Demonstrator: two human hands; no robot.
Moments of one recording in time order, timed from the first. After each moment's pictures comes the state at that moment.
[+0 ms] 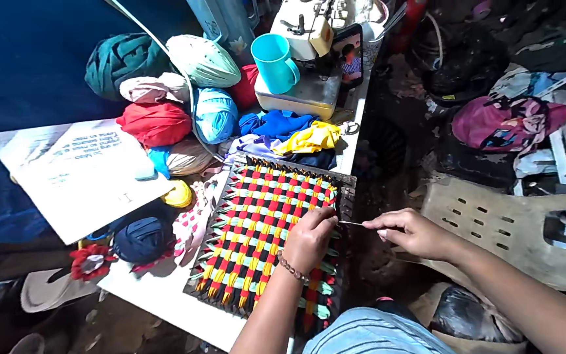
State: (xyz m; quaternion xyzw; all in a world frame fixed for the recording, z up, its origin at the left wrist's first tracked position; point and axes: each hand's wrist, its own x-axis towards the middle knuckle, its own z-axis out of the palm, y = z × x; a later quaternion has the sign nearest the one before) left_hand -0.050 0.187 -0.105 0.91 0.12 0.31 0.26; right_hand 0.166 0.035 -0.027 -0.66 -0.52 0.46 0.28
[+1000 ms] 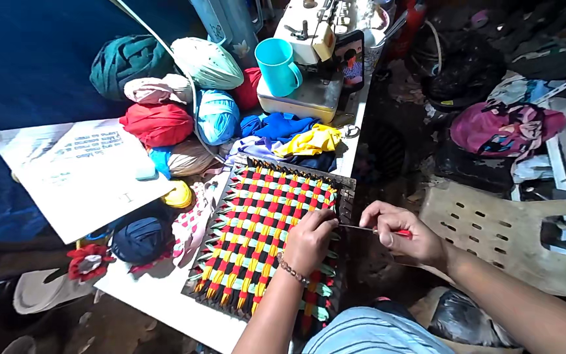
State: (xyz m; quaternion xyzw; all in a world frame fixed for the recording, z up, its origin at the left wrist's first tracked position) left_hand -0.050 0.186 -0.105 0.91 0.14 0.30 0.25; right_hand 0.152 0.047 -0.047 -0.50 -0.57 0.39 0.52
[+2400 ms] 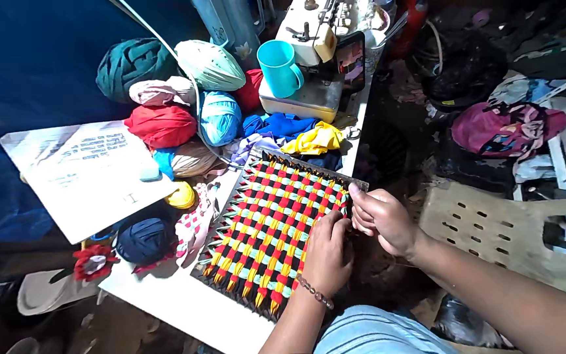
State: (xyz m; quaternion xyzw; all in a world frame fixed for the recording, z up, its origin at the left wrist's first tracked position) left_hand -0.041 0.144 -0.084 0.90 0.23 0.21 0.31; right_hand 0.104 0.105 0.021 -0.58 -0.20 0.54 0.57
